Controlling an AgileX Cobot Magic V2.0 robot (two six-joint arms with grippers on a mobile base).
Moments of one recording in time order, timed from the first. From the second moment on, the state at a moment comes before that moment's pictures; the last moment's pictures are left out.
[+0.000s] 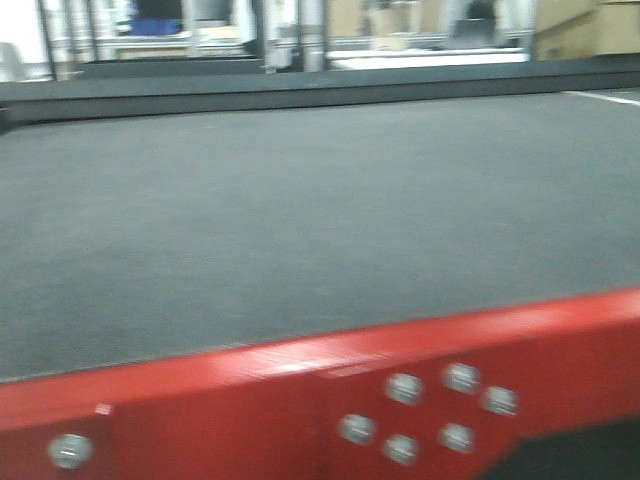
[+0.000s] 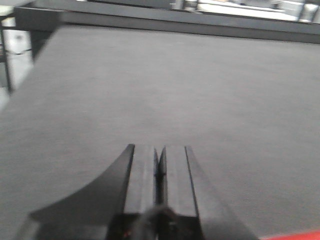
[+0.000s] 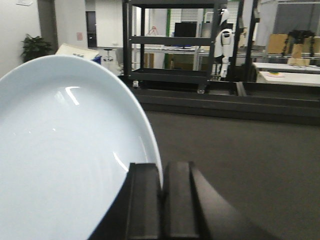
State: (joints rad) left arm -0.06 -0.02 0.03 0.01 0.14 -0.09; right arm 0.44 0.22 -0.70 0.06 0.47 0.00
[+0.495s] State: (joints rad) left arm -0.06 -0.02 0.03 0.01 0.14 -0.09; right arm 0.44 0.22 -0.70 0.06 0.47 0.00
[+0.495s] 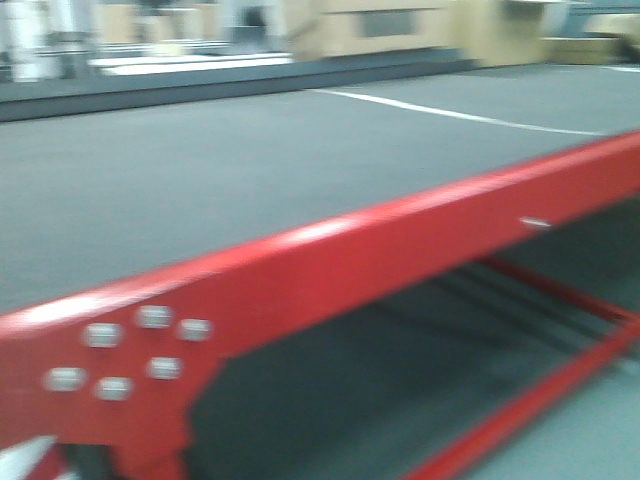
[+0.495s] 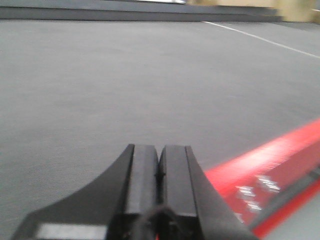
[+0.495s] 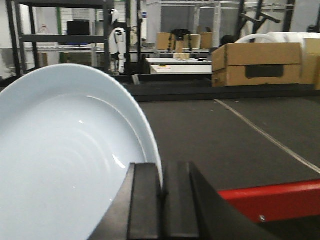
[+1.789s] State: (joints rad) left arm -0.06 -0.02 0.03 0.01 0.14 -0.09; right arm 0.44 0.22 -0.70 0.06 0.47 0.00
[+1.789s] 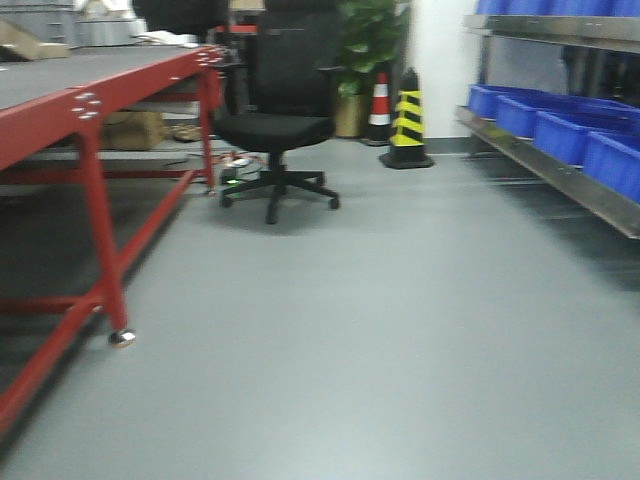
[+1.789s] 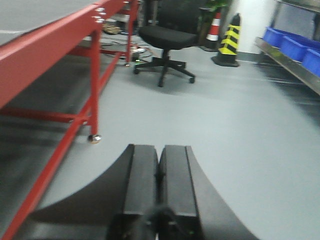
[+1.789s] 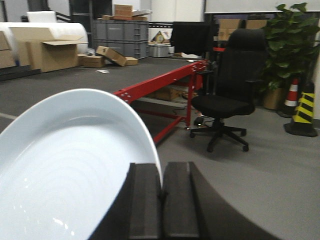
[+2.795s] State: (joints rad) left arm -0.06 -0.02 0.03 0.01 0.14 -0.09; right arm 0.44 0.22 -0.70 0.06 0.47 0.00
